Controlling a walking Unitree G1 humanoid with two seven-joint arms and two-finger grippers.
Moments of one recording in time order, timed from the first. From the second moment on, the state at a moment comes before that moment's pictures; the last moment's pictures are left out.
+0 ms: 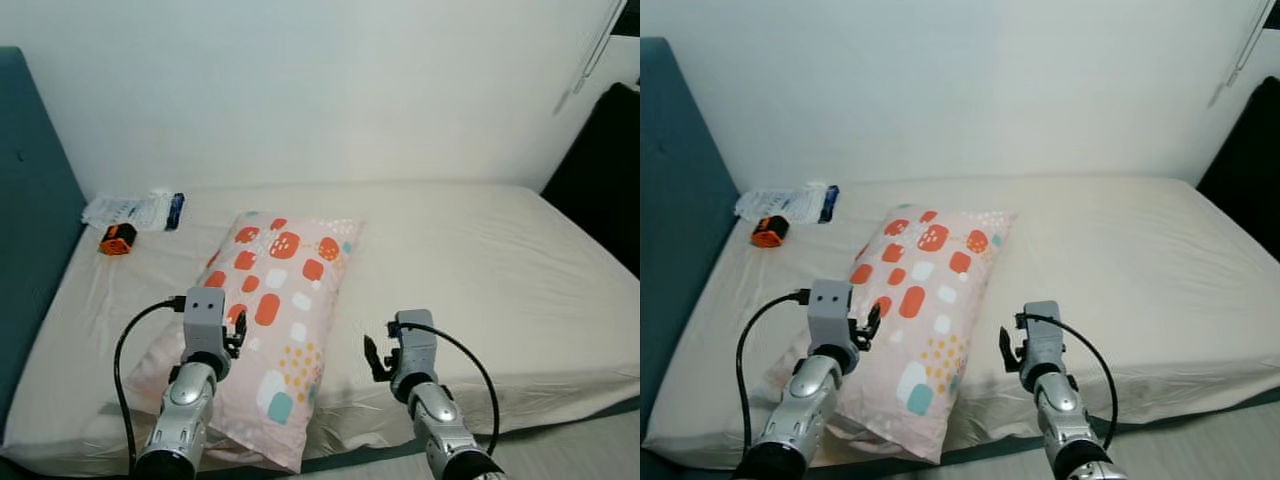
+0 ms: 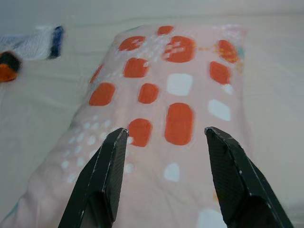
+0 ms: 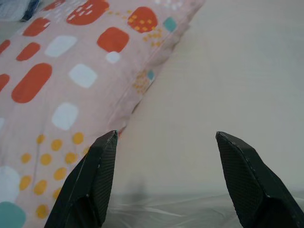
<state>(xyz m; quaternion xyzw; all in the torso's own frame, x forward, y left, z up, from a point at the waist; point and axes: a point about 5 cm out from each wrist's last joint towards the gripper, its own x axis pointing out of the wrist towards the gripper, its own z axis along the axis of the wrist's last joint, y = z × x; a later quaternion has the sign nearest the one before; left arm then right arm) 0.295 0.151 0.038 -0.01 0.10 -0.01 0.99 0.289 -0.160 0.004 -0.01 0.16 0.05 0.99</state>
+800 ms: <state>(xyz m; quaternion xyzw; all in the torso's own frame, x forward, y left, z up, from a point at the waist) 0.294 0.149 0.048 -0.04 0.05 -0.02 1.00 0.296 -0.150 0.011 0.00 0.15 0.06 0.99</state>
